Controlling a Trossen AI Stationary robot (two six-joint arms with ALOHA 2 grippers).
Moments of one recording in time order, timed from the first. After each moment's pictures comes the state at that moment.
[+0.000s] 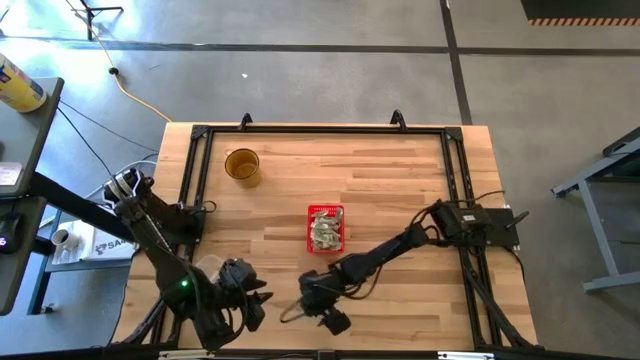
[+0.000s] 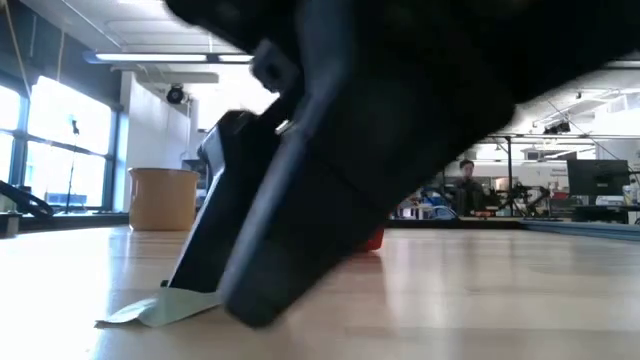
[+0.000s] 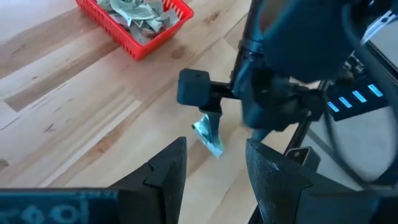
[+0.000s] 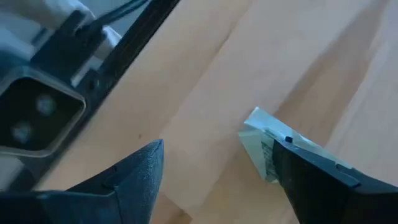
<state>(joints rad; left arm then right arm) -0.92 1.58 1.33 -0.89 -0.74 -1.58 0.40 2.29 1.62 -0.28 -0.27 -0.04</state>
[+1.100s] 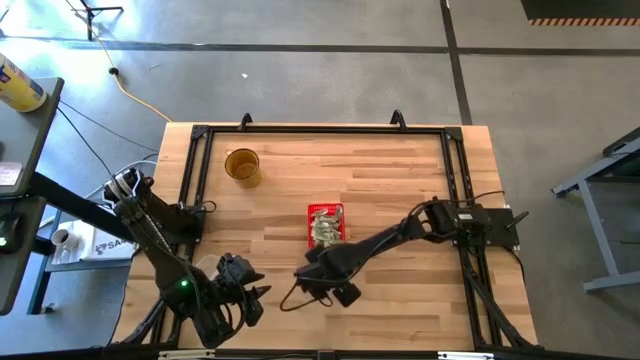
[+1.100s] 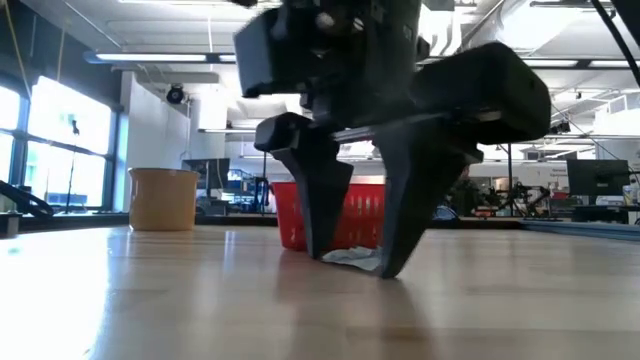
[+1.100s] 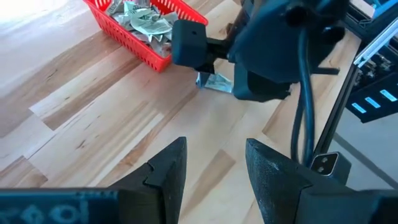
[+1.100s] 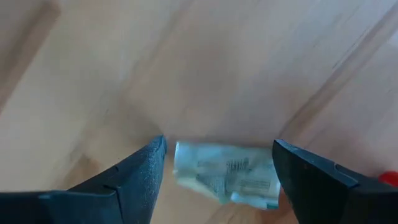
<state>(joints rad) -0.92 1.58 1.33 -0.98 -0.78 -1.56 0.35 2.33 1.87 -0.99 0.01 -0.32</state>
